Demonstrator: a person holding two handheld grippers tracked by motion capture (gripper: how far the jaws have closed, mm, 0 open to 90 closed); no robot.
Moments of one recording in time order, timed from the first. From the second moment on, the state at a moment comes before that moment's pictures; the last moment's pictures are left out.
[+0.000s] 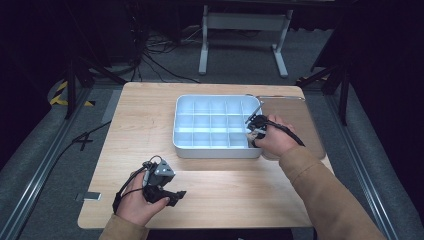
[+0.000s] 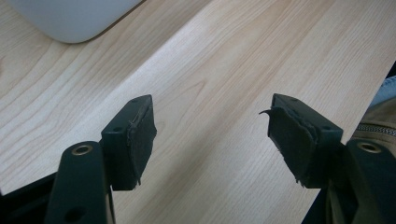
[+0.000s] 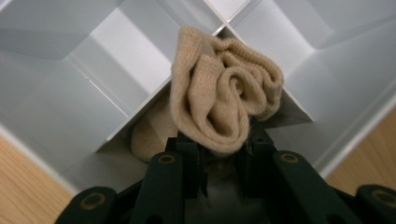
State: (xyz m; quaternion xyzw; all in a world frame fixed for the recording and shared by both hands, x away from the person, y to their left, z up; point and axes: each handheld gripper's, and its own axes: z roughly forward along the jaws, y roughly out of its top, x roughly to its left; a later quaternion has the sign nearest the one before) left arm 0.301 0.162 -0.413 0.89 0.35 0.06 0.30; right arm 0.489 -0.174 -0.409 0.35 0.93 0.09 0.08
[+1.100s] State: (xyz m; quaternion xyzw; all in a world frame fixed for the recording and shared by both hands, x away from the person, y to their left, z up) left arm 0.305 0.161 -0.413 0.89 0.35 0.06 0.30; right arm 0.465 -0.196 -0.366 0.35 0.91 0.18 0.09
